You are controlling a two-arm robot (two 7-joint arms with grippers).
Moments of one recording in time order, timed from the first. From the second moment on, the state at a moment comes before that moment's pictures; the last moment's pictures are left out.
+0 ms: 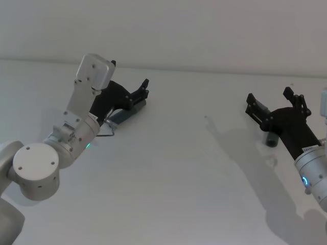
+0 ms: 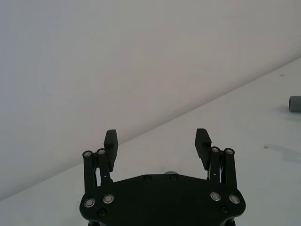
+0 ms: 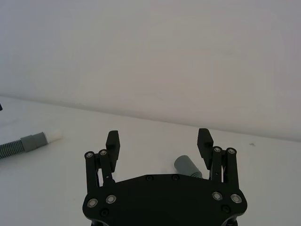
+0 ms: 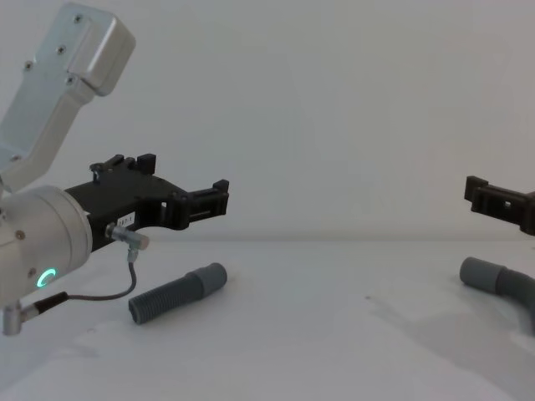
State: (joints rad) left arm -0.24 0.38 0.45 -1.63 -0.20 0.01 -0.01; right arm -0.01 0.34 -0.23 -1.77 0.29 0.03 0.07
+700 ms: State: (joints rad) left arm -0.24 0.38 0.45 -1.63 -0.20 0.01 -0.01; right arm -0.01 0.34 -0.23 -1.77 0.29 0.03 0.07
